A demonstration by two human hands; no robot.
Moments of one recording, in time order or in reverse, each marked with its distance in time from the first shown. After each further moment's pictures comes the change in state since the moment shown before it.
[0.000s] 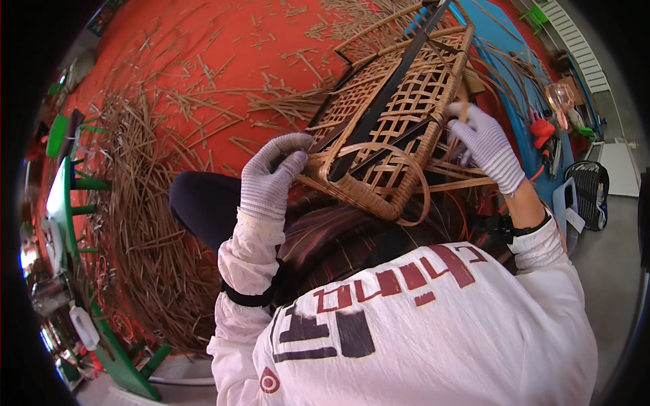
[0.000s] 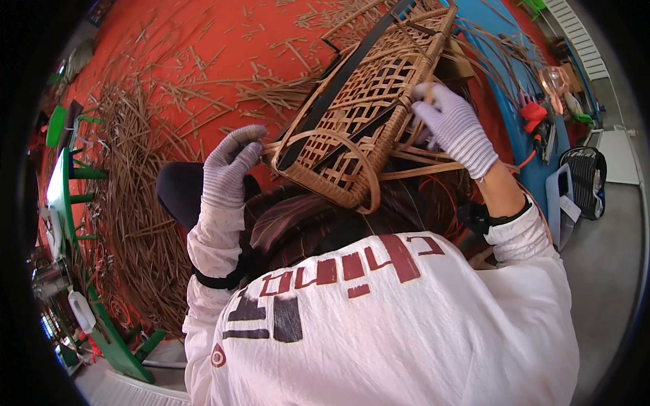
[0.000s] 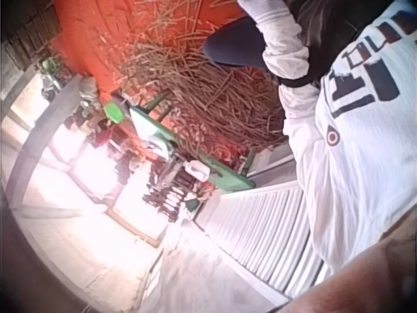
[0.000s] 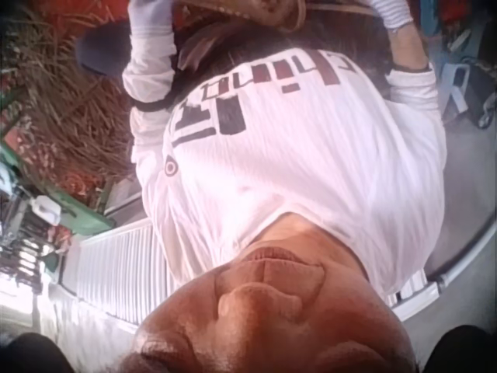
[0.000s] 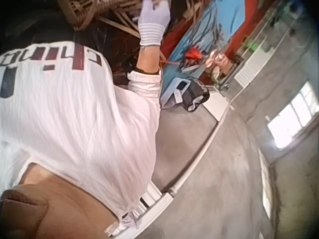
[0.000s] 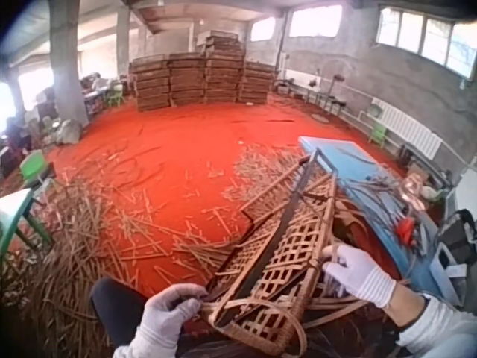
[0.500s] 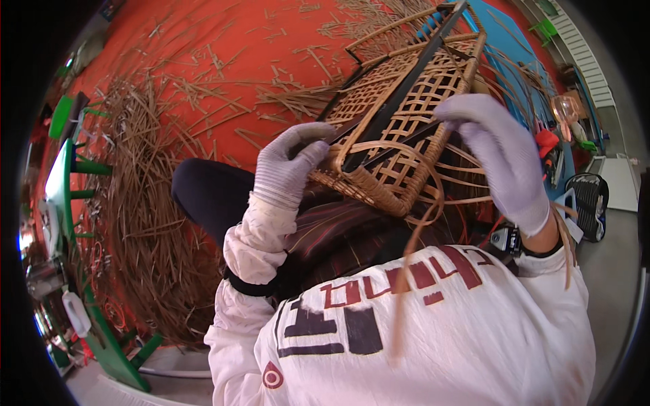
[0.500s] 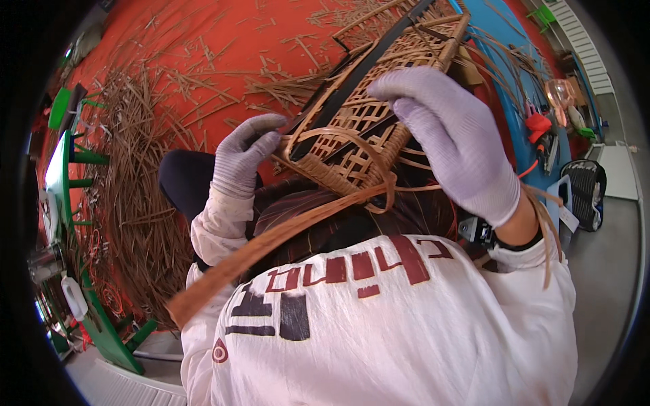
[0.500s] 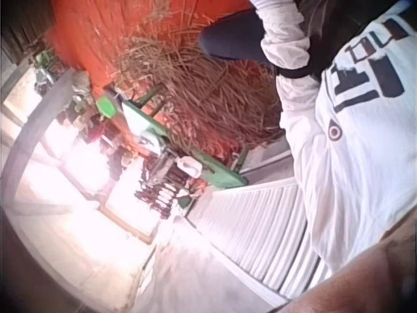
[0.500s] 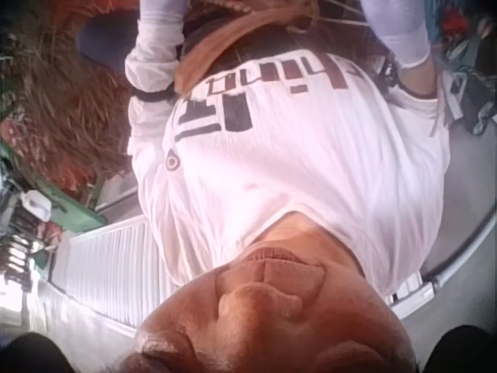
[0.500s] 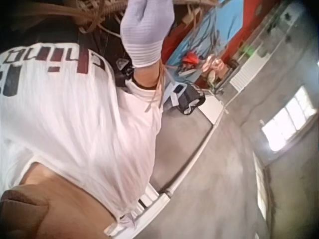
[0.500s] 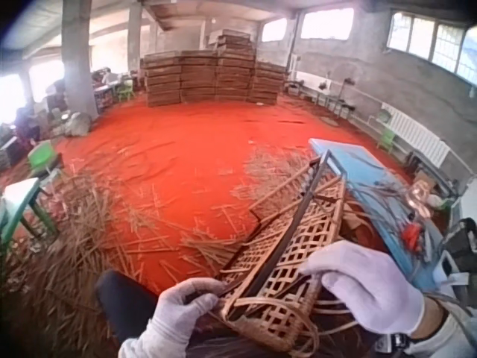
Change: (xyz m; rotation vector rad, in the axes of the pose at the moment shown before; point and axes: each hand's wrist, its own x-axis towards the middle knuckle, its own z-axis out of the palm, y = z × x) left_hand -0.006 -0.003 -0.010 0.038 -0.042 0.045; right_hand -0.061 -0.090 0.032 -0.107 0.018 -0.792
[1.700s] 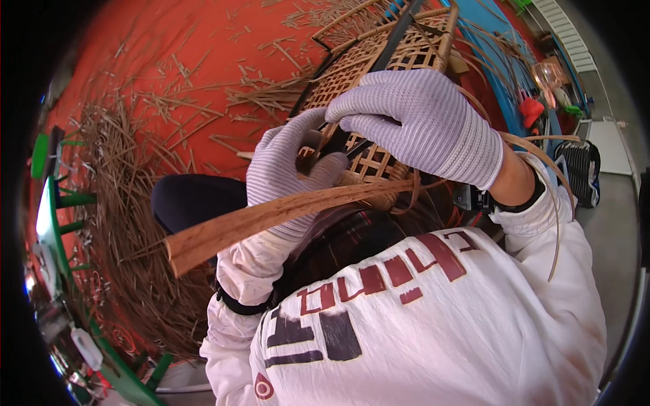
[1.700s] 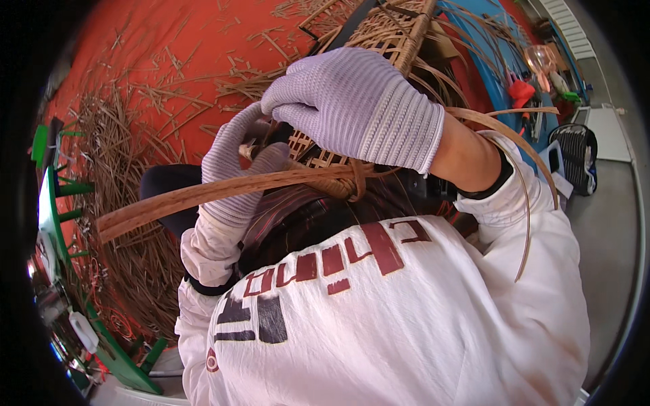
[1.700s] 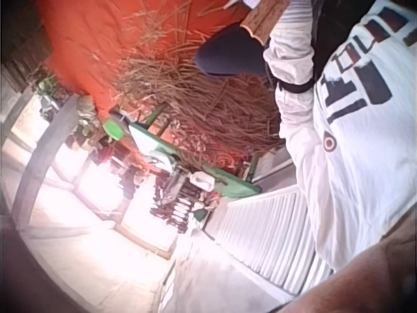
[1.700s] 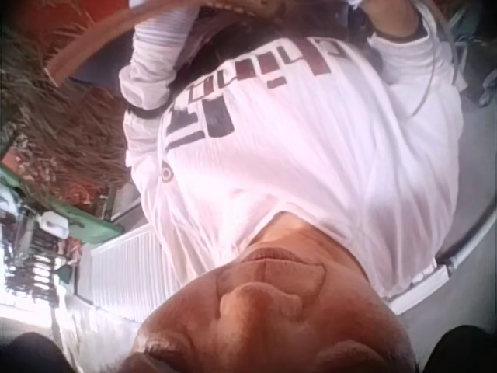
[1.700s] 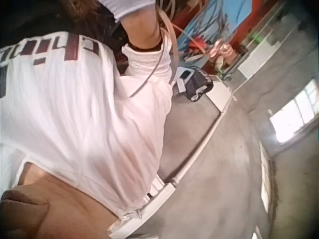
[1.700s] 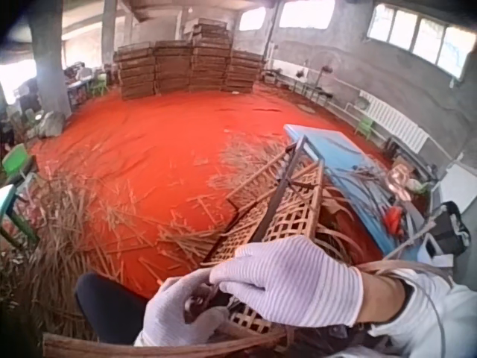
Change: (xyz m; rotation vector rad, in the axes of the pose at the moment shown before) left_hand 0.006 0.007 0.070 0.517 0.013 0.215; right_hand 0.026 0.049 0.025 -0.284 -0.121 -0.188
